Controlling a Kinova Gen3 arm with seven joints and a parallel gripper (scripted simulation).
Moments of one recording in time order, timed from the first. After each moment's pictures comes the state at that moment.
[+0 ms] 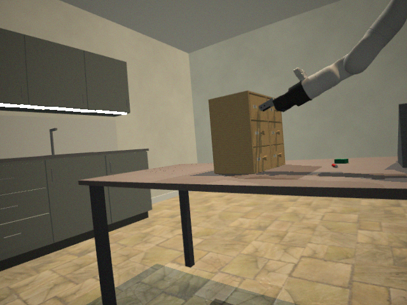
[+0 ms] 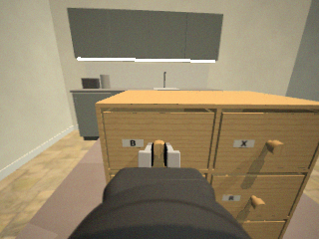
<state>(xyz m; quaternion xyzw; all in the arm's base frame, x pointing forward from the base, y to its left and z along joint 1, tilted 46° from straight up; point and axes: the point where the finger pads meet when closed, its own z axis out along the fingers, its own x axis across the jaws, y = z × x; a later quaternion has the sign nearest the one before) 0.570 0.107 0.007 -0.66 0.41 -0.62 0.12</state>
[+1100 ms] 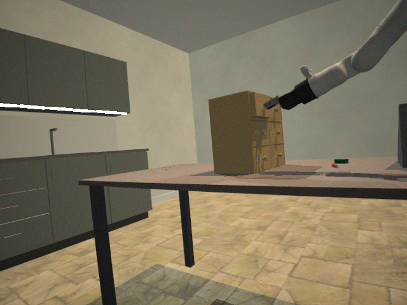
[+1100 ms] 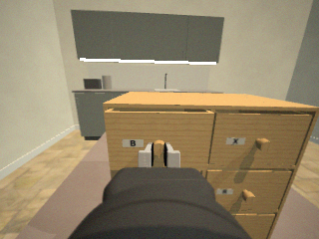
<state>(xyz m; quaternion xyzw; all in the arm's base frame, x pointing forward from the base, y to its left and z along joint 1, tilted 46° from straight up) 0.549 0.112 0.009 -0.66 0.40 -0.62 0.12</state>
